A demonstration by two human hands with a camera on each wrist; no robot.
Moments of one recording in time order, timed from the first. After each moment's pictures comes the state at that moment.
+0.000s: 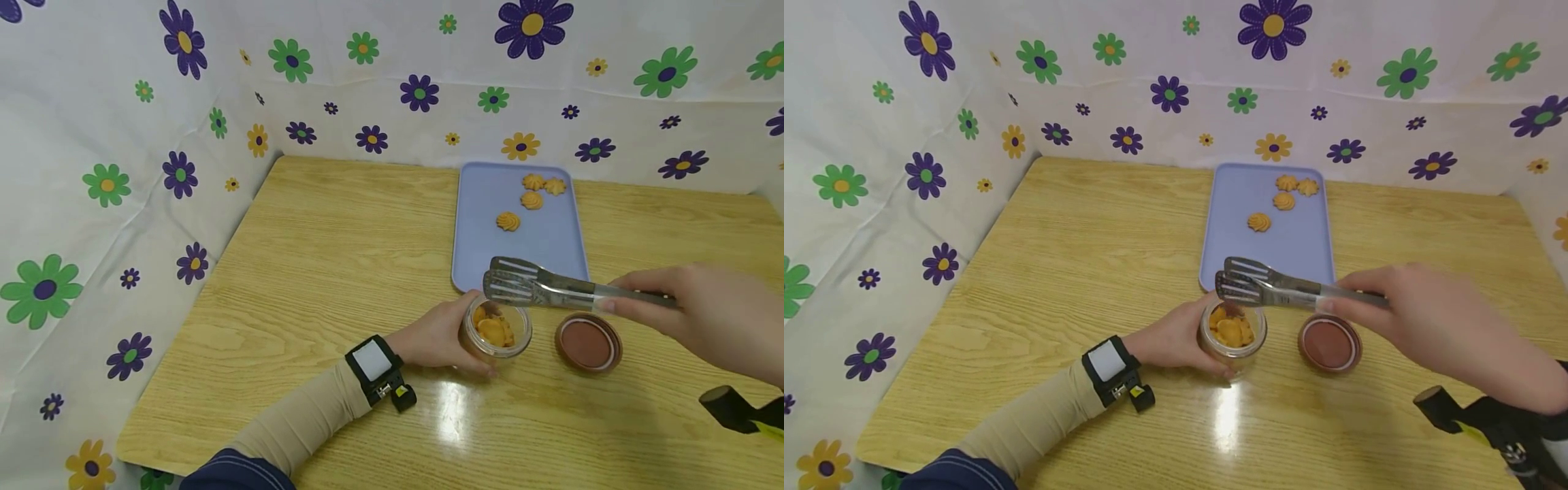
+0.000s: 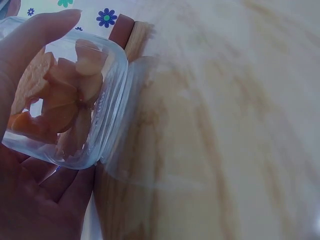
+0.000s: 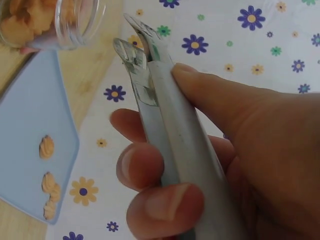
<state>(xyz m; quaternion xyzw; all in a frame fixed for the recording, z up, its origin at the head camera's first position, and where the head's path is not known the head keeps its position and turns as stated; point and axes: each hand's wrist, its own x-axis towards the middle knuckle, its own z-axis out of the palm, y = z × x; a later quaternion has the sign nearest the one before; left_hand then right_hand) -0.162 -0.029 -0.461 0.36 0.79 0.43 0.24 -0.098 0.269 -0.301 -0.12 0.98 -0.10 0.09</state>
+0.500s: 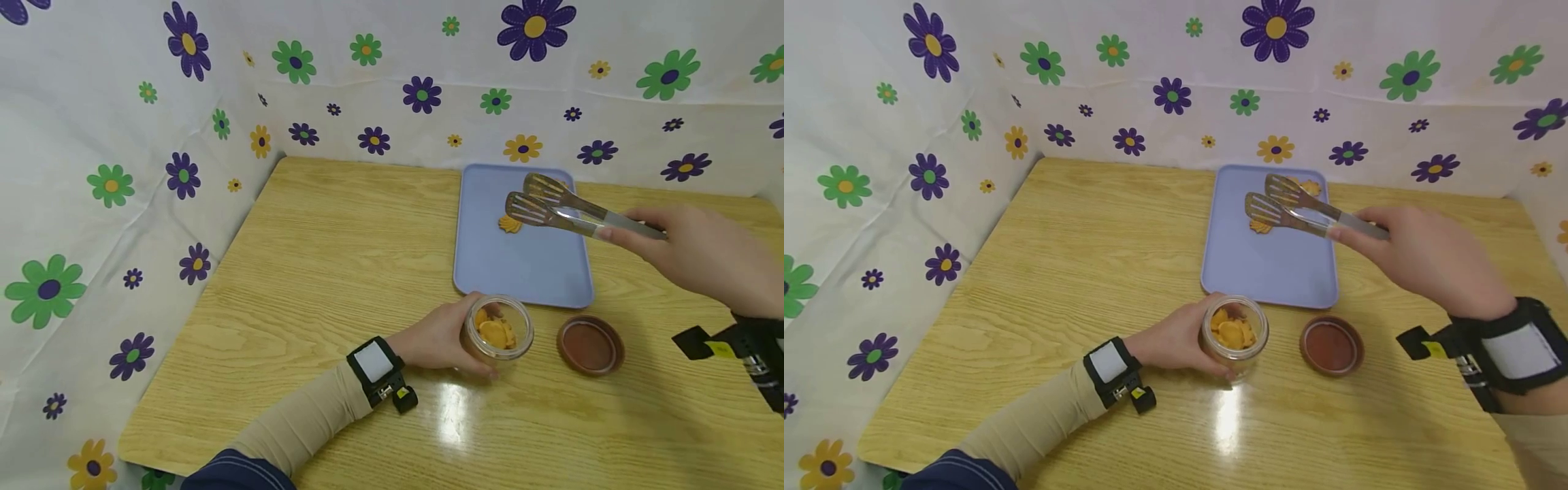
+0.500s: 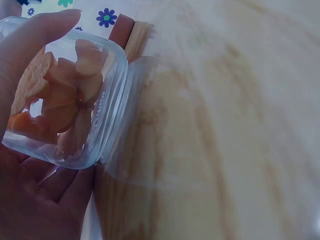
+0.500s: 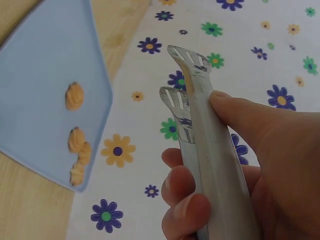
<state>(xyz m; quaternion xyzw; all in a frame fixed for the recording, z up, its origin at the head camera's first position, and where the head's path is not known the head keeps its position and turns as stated) -0.163 -0.031 -0.461 0.37 0.78 0.44 0.24 -0.160 0.288 -0.305 -0.03 0.99 -0.13 0.08</state>
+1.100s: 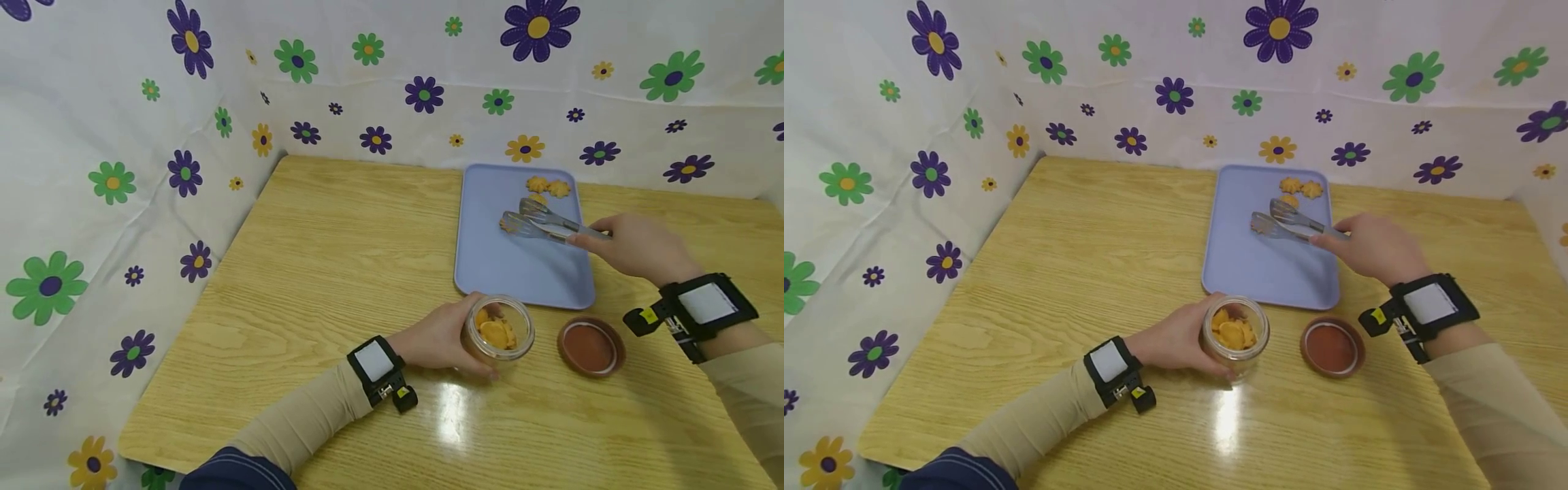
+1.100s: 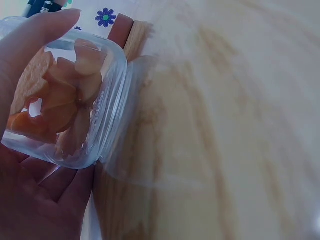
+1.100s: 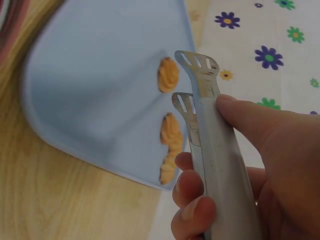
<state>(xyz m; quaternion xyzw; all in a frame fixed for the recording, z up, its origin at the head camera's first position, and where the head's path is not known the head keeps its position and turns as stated) -0.163 -0.031 -0.461 0.37 0.78 0.44 0.24 -0.212 0.293 -0.372 -0.03 0.98 -0.15 0.13</state>
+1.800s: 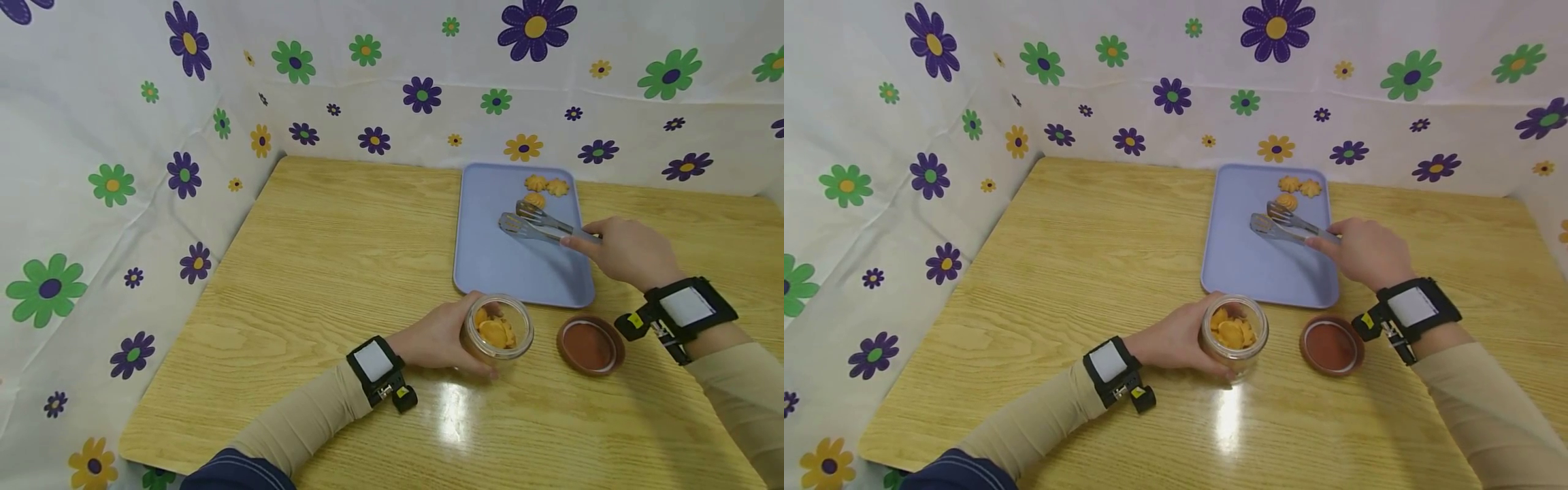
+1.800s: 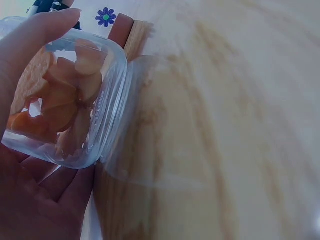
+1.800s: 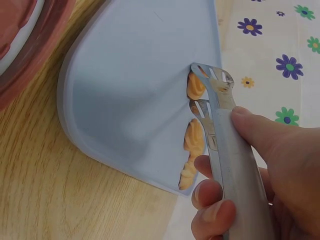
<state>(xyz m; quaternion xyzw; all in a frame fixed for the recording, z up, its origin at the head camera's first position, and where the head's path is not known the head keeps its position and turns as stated) -0.162 -0.030 -0.461 0.37 0.79 0.44 0.23 -0.209 0.286 -0.386 -0.03 0.99 -0.13 0.10</state>
